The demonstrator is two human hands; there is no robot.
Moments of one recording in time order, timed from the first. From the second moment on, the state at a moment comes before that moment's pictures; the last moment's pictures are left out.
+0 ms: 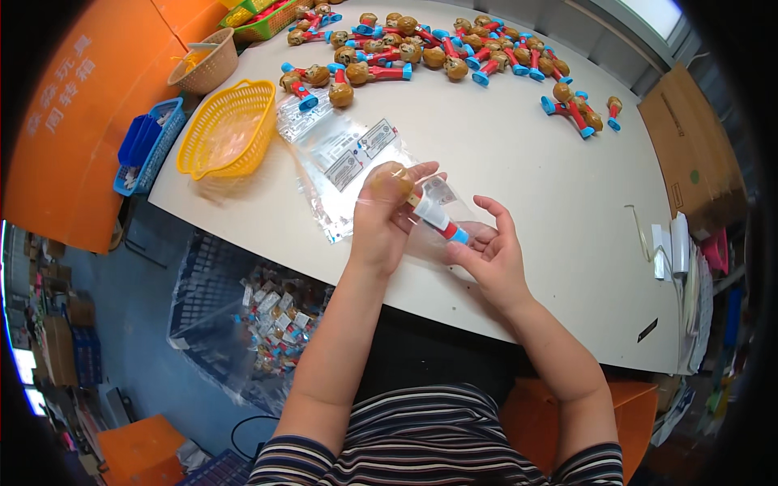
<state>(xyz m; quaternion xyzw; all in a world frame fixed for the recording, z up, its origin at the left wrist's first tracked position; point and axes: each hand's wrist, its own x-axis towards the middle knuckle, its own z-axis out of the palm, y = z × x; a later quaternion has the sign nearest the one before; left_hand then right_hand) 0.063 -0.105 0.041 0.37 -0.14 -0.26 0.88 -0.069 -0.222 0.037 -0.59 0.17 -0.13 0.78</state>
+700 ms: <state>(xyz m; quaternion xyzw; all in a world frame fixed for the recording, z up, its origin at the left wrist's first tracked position) 0.064 0.174 -0.057 0.41 0.04 -0.06 0.91 -0.076 -0.202 0.049 -0.67 0.16 -0.06 0.72</state>
